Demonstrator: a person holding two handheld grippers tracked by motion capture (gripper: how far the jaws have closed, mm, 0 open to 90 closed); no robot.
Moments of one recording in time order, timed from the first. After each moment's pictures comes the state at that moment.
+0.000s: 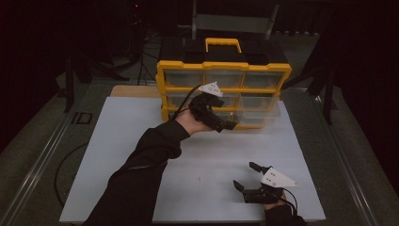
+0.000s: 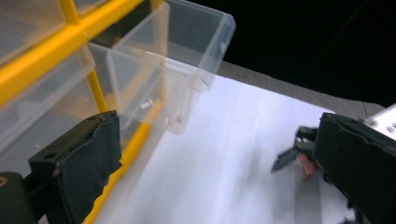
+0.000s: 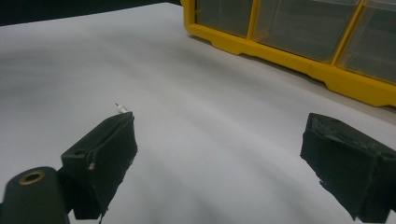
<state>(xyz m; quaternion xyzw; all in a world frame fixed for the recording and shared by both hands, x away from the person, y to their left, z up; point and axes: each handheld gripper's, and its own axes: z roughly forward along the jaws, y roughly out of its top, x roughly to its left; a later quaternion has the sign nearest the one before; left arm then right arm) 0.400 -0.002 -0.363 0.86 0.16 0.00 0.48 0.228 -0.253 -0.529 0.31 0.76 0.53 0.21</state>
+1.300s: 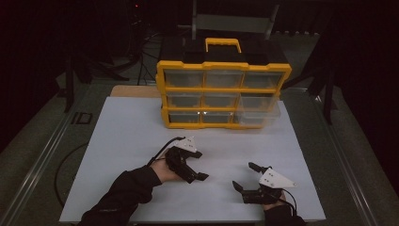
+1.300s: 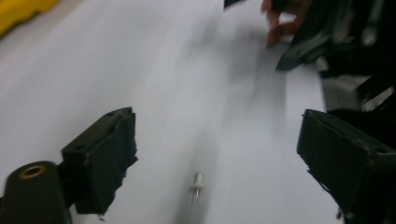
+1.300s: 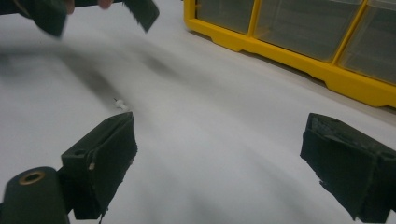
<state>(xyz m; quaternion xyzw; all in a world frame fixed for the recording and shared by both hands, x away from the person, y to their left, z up) 0.317 0.056 -0.483 0.90 0.15 -0.06 0.42 0.227 -0.250 -0.529 0.31 0.77 0.51 0.22</state>
